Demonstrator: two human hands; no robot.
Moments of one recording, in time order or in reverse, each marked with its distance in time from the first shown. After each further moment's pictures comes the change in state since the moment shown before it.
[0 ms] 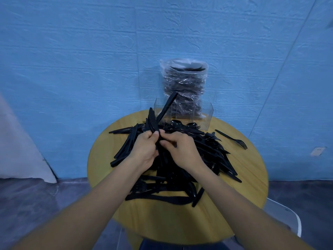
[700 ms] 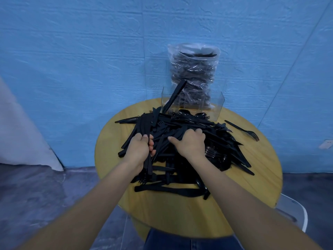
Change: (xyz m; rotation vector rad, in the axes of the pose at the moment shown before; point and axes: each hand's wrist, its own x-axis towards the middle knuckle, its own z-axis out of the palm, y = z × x) left_hand 0.005 -0.025 -0.047 0.176 0.195 0.000; right_hand 0.021 0.028 0.035 -0.397 -0.008 0.542
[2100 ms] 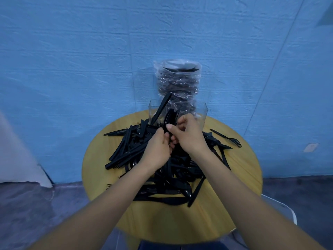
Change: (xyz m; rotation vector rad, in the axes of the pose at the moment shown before) left_hand -0.039 0.036 0.064 0.442 -0.286 0.437; right_hand -0.010 0.003 -0.068 0.809 0.020 -0.281
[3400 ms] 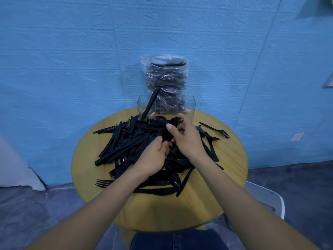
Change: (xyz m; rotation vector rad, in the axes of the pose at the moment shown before) left_hand -0.018 -0.017 0.022 0.016 -0.219 -0.022; right_hand -0.022 0.026 -0.024 -0.195 0.094 -0.053
